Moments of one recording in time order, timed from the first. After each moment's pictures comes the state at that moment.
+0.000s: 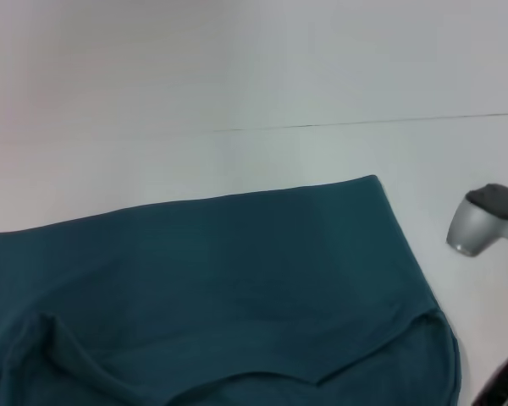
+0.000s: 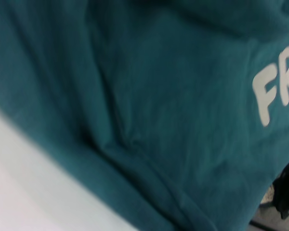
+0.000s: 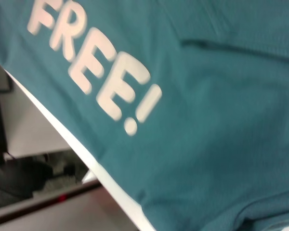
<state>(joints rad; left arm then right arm) -0.55 -2.02 0.75 0.96 2.85 2.06 -2.33 0.63 2.07 -1.10 -1.06 -2.64 -1.98 2.43</state>
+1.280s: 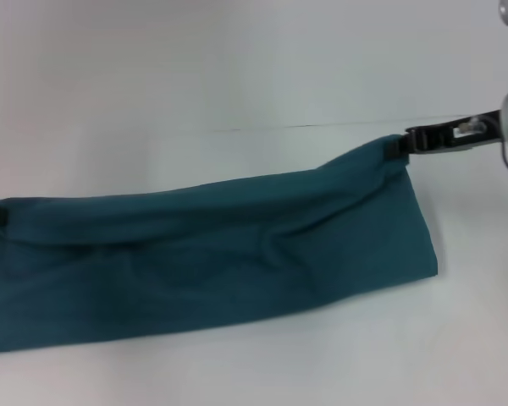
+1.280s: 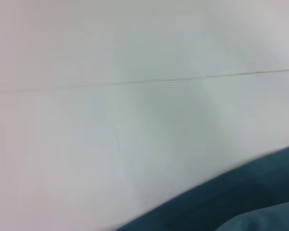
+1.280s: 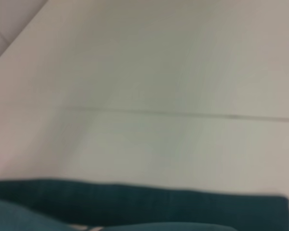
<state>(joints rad) -0.75 -1.98 0.48 0.93 2.75 1.37 -2.27 0.77 2.05 -0.70 -0.96 -2.50 -1.29 2.45</state>
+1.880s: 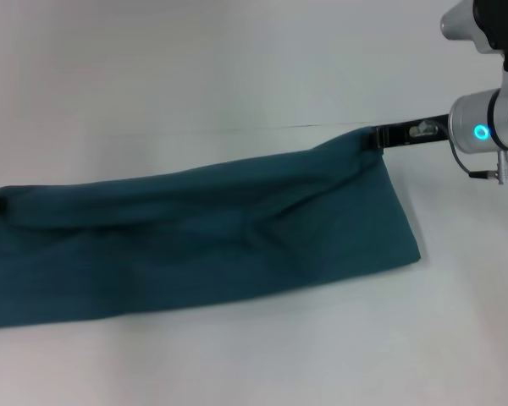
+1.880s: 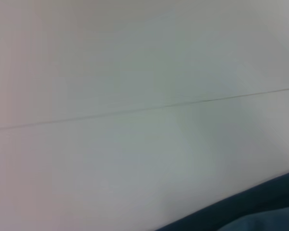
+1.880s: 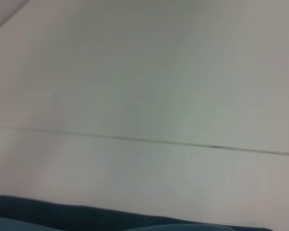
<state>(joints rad) -0.74 -2.02 0.58 0.86 2.75 1.09 -2.27 0.81 2.08 -0.84 -0.82 -2.50 -0.96 2.45</state>
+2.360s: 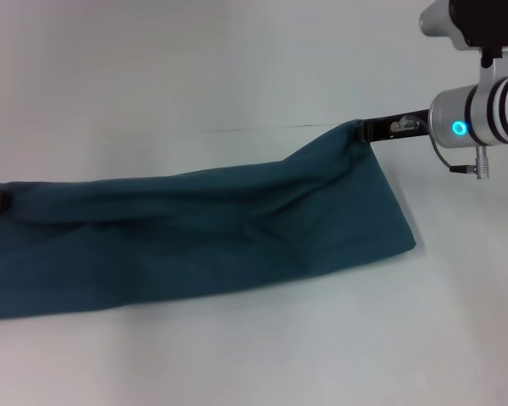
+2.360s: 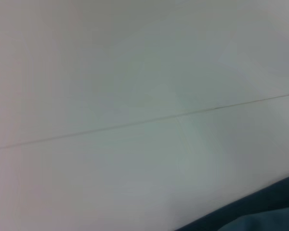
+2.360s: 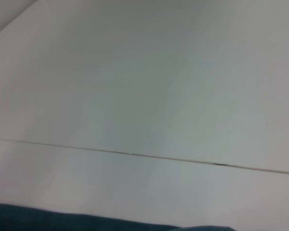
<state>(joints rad) -0.73 -2.04 0.63 0.83 2.75 0.97 -2.27 0.85 2.09 -0.86 -0.75 -2.50 -0.86 2.45</state>
